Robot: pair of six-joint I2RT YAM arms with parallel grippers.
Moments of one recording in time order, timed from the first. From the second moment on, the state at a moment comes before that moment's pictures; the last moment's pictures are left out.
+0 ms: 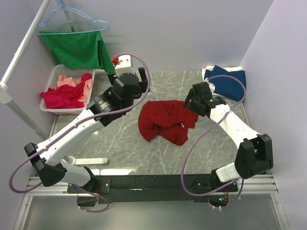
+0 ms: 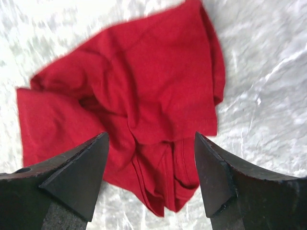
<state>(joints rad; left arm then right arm) -0.88 1.37 1.55 -0.44 -0.79 -0.44 0.32 1.43 1.13 -0.56 0.22 0.69</state>
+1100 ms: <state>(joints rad) -0.64 1.48 1.43 -0.54 -0.44 -0.64 0.25 1.65 1.02 -0.64 0.25 0.81</state>
